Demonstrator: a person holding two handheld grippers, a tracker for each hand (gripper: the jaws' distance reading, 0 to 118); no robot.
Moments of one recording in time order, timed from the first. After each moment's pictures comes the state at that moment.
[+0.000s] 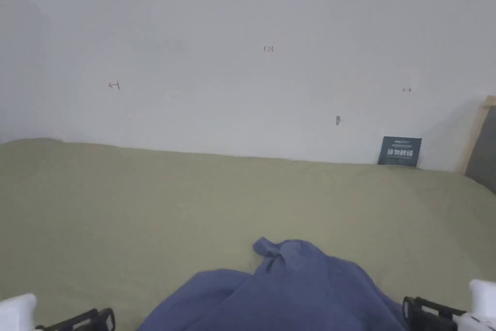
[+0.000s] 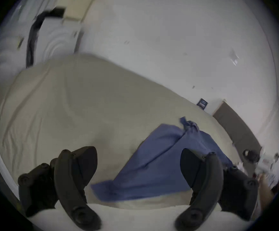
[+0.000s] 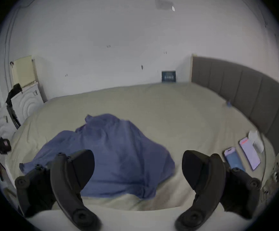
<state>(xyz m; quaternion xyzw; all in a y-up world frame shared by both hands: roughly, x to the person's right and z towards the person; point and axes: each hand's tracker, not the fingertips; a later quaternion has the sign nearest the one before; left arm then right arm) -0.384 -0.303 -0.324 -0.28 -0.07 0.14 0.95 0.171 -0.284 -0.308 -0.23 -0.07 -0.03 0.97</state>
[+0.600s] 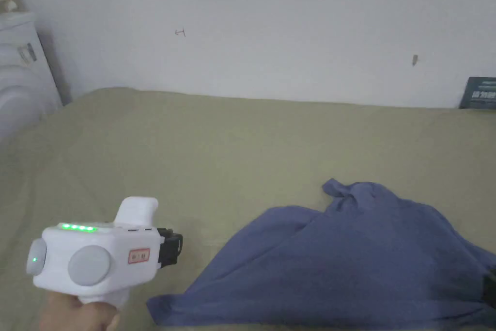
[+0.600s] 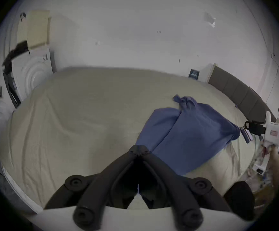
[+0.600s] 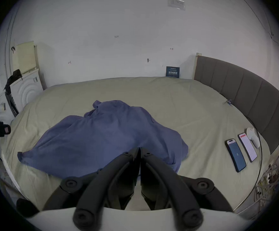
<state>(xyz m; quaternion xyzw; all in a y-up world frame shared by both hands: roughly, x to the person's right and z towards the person) -0.406 -0.285 -0.350 -0.40 -0.13 0.05 0.91 0.123 -0.306 -0.292 -0.28 -0.06 -0.02 0.96</state>
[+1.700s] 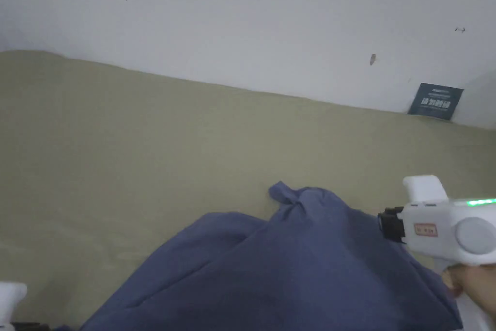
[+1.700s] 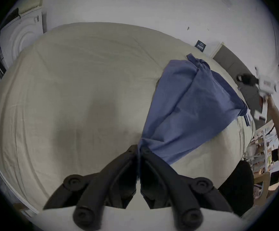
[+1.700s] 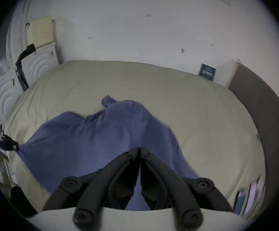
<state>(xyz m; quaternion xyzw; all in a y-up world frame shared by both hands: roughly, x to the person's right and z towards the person) -0.430 -0.383 -0.352 -0.49 -0.14 0.06 0.86 0.134 -0.293 -0.514 -0.37 0.08 0.08 0.92</state>
